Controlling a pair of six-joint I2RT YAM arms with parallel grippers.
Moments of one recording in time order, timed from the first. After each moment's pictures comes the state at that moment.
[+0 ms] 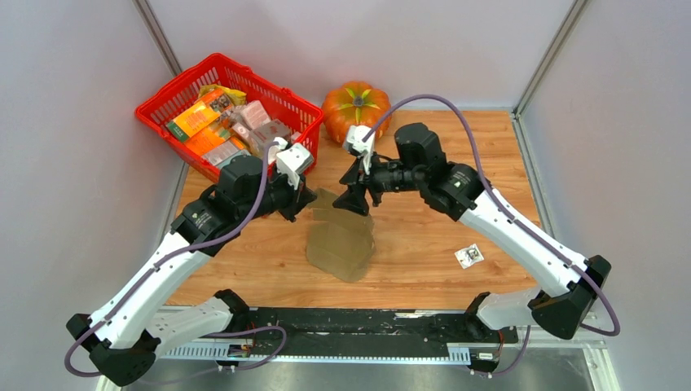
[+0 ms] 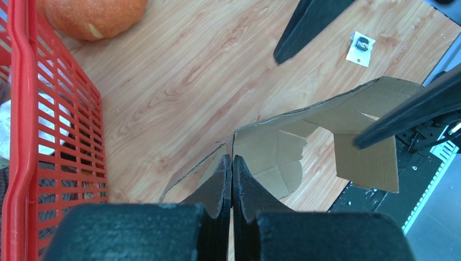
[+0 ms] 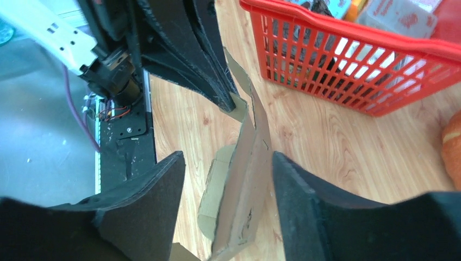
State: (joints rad) left arm -0.68 0.94 1.15 -0.63 0.19 0.01; right arm 0.78 1.32 1.44 -0.50 -0.60 -0.15
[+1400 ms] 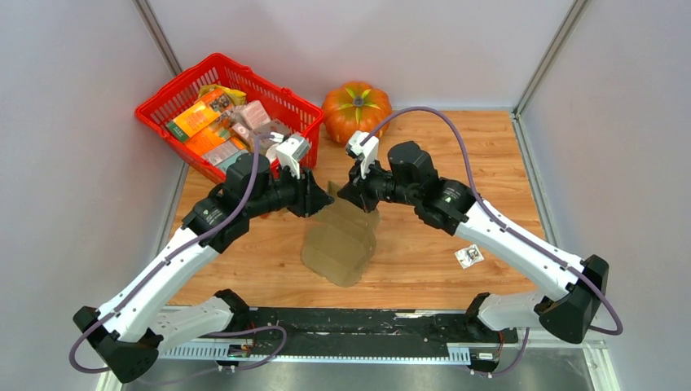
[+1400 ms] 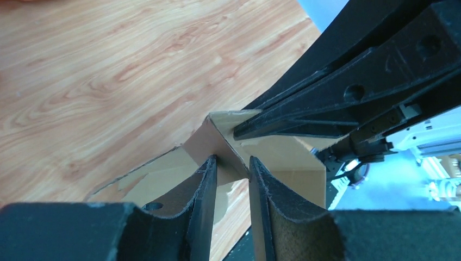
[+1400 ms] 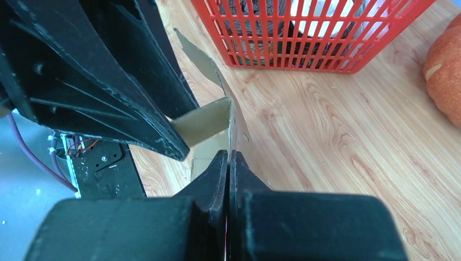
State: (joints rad) left arm -0.67 0.97 1.11 -0.51 0.27 -0.35; right arm 0.86 1.29 1.28 -0.35 -0.26 0.05
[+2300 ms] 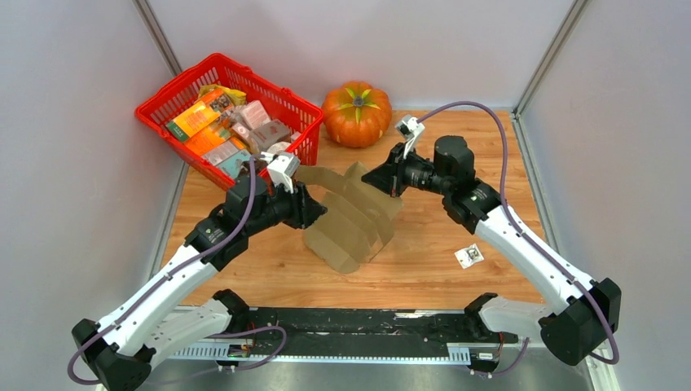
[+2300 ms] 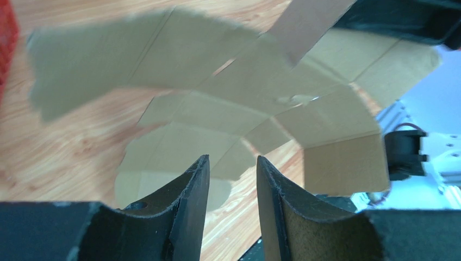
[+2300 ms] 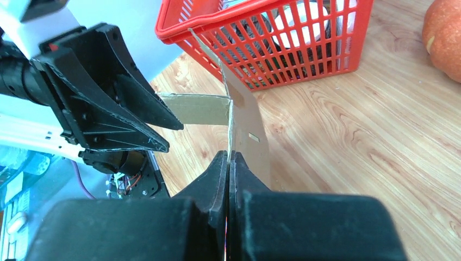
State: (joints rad) left arm -0.67 0.87 0.90 -0.36 0.20 -0.42; right arm 0.59 1.18 1.08 -0.11 -0.53 0.32
